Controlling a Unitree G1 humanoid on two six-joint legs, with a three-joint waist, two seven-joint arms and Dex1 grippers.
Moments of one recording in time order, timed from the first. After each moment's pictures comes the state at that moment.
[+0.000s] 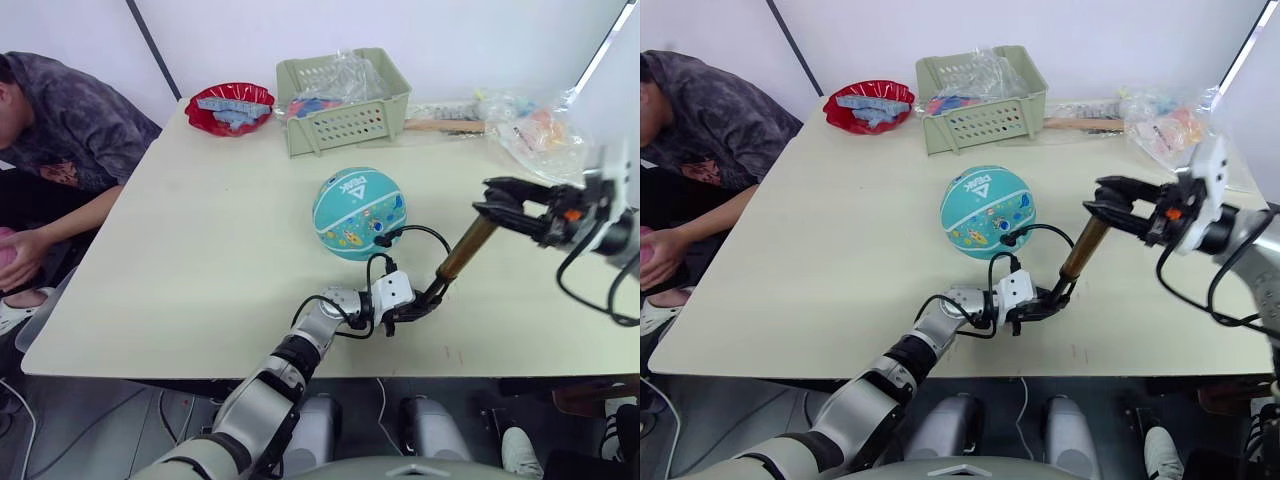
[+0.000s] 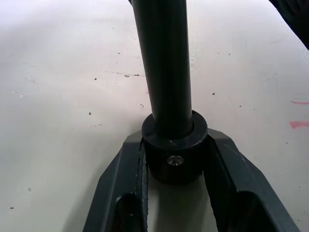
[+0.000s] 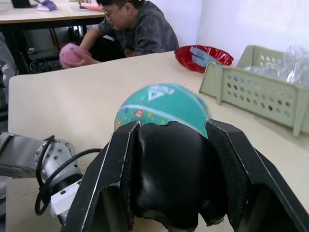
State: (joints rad) left arm -0.57 0.04 -0.40 0.85 0.11 -0.31 -0.88; right arm -0.40 -0.91 -0.26 -0.26 0.84 0.56 0.94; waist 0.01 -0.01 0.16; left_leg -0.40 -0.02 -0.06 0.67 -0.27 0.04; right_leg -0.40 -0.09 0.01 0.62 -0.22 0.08
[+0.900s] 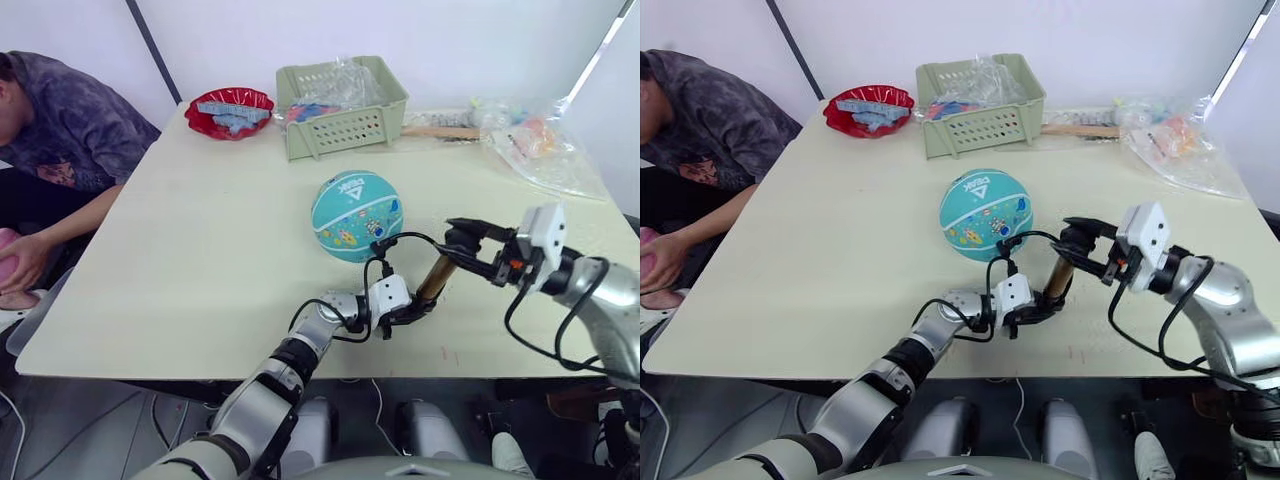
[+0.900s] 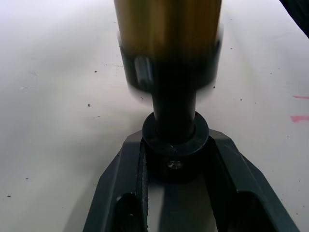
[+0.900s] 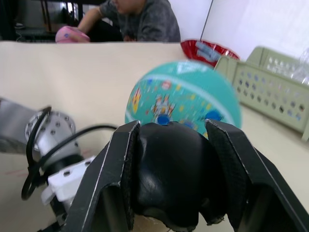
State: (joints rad) left arm -0.56 0.05 -0.40 0.87 0.13 -0.32 -0.86; right arm -0.12 -0.64 0.00 -0.28 0.46 0.15 0.84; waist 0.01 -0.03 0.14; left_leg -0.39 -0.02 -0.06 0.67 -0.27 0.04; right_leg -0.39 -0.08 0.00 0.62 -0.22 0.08
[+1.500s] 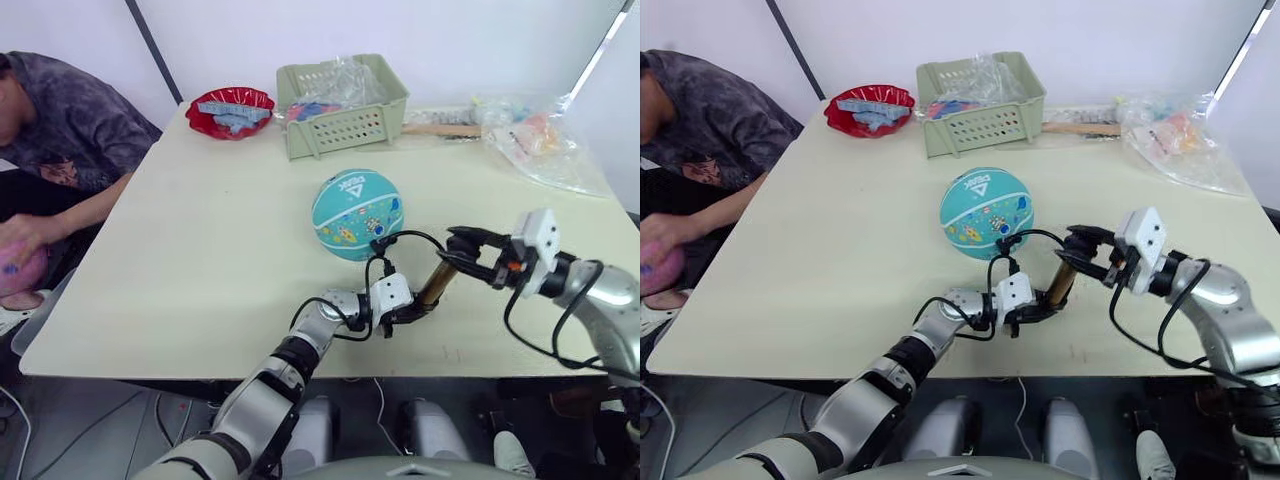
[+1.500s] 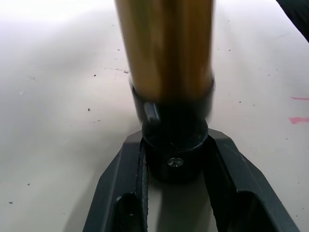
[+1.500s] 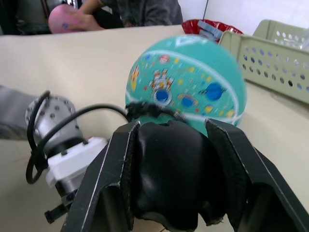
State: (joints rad) left arm -0.57 0.04 -0.40 0.87 0.12 -0.33 -0.87; right arm -0.23 -0.76 -0.09 -0.28 0.61 0.34 0.90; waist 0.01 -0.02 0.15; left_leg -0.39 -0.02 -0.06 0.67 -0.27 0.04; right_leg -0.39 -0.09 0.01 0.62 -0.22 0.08
